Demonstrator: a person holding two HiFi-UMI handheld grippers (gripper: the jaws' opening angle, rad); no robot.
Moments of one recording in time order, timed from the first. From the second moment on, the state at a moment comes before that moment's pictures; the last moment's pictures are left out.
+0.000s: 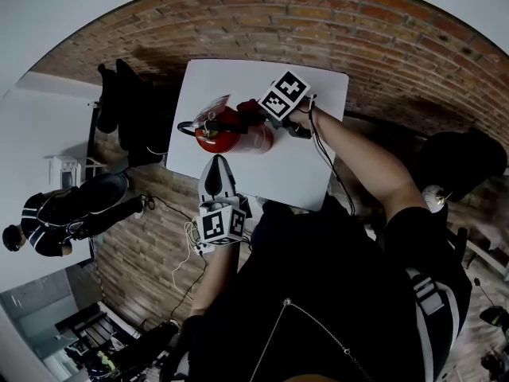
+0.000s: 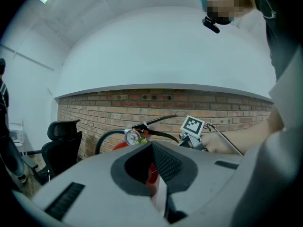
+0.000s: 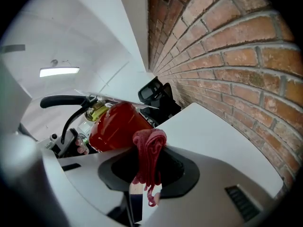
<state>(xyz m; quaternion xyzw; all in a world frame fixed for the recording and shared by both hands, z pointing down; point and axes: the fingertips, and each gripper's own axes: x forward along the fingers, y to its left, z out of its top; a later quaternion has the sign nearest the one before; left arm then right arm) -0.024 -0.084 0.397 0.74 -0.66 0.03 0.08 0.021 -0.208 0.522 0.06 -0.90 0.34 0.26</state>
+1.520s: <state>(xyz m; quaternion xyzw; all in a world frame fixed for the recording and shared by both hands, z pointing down) -0.006 -0.082 0.406 0.75 -0.65 0.04 0.08 0.062 -0.209 0.437 0.06 -0.93 0.35 0.09</state>
